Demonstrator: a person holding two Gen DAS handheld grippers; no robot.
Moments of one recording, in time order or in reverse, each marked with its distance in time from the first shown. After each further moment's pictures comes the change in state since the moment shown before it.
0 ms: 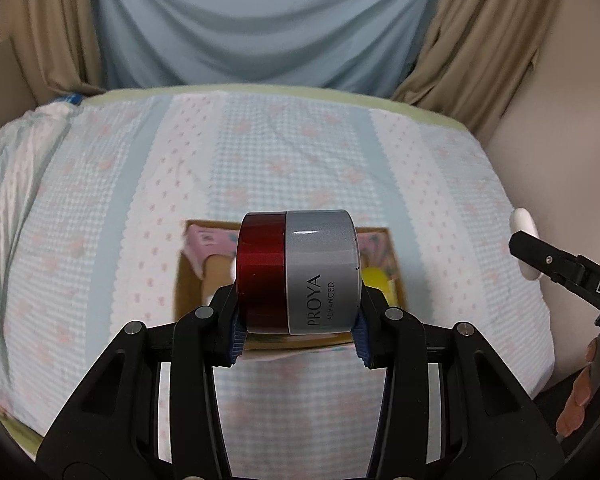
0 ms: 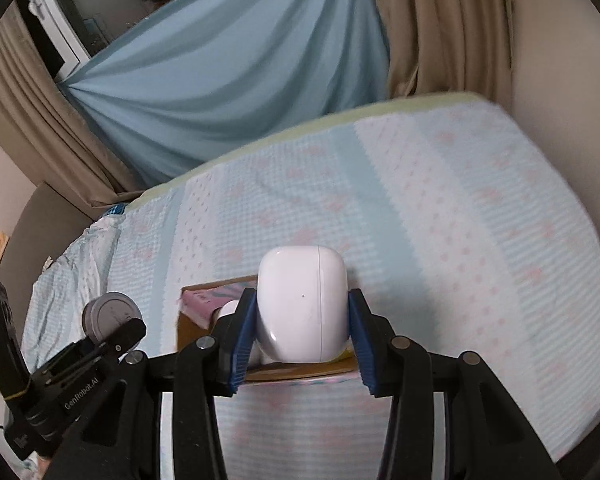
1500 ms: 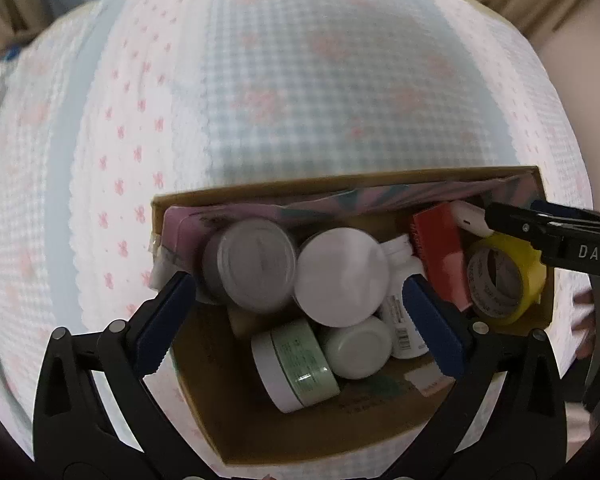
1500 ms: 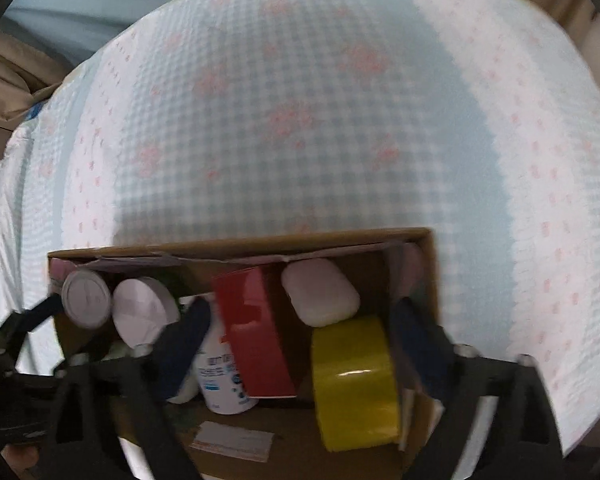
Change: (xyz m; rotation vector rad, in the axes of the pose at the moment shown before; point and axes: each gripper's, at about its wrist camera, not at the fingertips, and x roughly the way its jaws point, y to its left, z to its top) left arm 0.228 0.075 0.017 0.115 0.387 0.008; right arm 0.268 0.005 0.005 -0.087 0.476 -0.162
